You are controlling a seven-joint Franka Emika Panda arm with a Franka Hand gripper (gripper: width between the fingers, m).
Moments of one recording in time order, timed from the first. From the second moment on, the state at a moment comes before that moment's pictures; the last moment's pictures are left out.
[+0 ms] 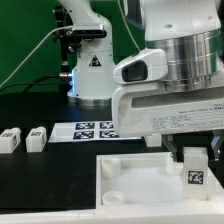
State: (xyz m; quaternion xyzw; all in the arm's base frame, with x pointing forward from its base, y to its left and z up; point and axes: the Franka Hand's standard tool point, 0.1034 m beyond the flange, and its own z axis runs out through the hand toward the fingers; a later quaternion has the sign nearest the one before) arm 0.630 0.117 0.082 -0.98 0.20 -0.01 0.07
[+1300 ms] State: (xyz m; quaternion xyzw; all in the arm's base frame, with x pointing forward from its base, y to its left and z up) arm 0.629 0.125 0.076 -0.79 0.60 0.00 0.10
